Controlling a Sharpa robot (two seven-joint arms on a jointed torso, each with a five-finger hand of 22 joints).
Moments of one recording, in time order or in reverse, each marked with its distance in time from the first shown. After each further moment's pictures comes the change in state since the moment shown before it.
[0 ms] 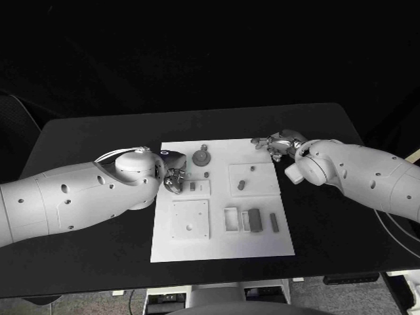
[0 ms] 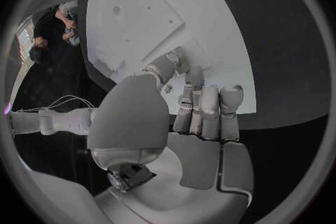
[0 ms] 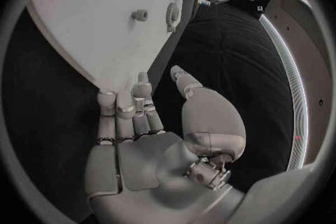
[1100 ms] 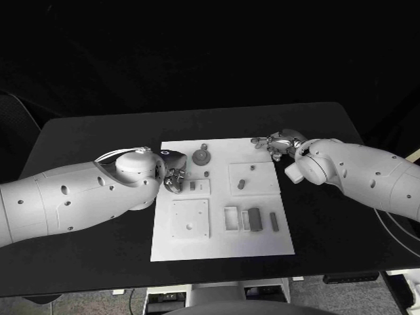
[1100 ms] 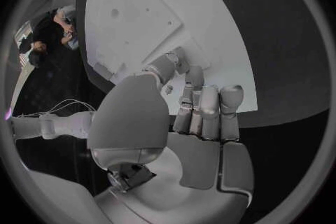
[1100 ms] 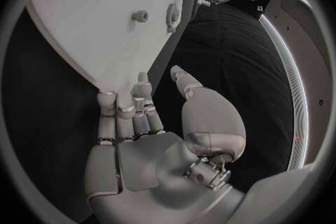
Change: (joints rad) left arm -0.001 -0.004 -0.001 0.011 -0.030 0.005 -0.009; left_hand -0.003 0.002 0.004 -0.001 -0.001 0.002 -0.001 0.000 0.000 0.003 -0.003 0.000 0.001 -0.002 -0.003 0.000 -0.001 0.000 0.002 0.002 0.000 -0.001; right arm -0.001 0.001 0.000 -0.001 -0.001 0.006 -0.002; right_hand 0.000 0.000 0.000 0.000 0.000 -0.004 0.000 0.000 0.000 0.000 0.000 0.000 -0.001 -0.001 0.001 0.000 0.000 0.000 0.000 0.000 0.000 0.000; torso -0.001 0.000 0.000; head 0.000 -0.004
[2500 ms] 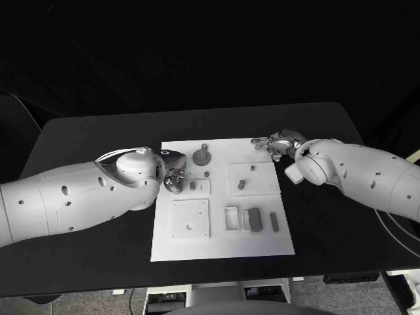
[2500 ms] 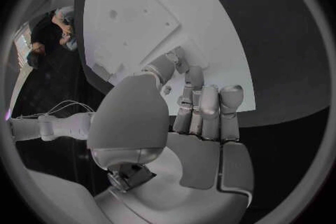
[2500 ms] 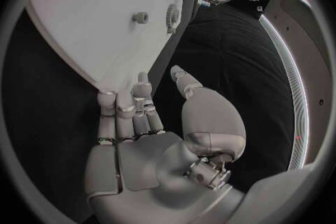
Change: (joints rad) left arm 0.000 0.002 0.000 0.001 -0.007 0.005 -0.015; left_hand -0.009 0.001 -0.007 -0.001 -0.001 0.002 -0.002 0.002 0.000 0.006 -0.006 0.007 0.002 0.003 0.000 0.000 -0.002 0.001 -0.002 -0.002 0.000 0.000; right arm 0.000 0.001 0.000 -0.001 -0.001 0.005 -0.002; right_hand 0.000 0.000 0.000 0.000 0.000 0.001 0.003 0.000 -0.001 0.000 0.000 0.000 -0.001 0.000 -0.004 -0.004 0.000 0.000 0.000 0.000 0.000 0.000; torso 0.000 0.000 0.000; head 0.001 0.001
